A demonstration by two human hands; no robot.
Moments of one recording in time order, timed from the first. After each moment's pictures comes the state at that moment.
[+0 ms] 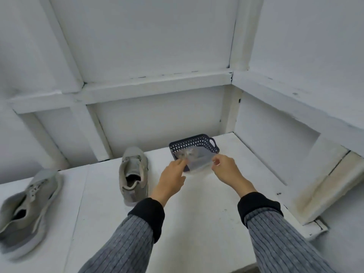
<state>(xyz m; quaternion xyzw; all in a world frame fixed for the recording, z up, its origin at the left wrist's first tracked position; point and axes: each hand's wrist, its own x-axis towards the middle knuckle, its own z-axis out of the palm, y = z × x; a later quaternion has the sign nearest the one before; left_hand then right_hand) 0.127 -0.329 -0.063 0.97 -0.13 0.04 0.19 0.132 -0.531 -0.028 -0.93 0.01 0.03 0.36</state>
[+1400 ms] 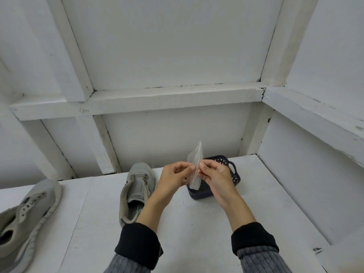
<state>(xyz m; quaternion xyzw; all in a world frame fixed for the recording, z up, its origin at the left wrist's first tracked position) 0.175 -0.307 -0.004 0.66 0.04 -0.02 0.75 0.193 -0.452 0.002 -0.58 -0.02 0.08 0.81</state>
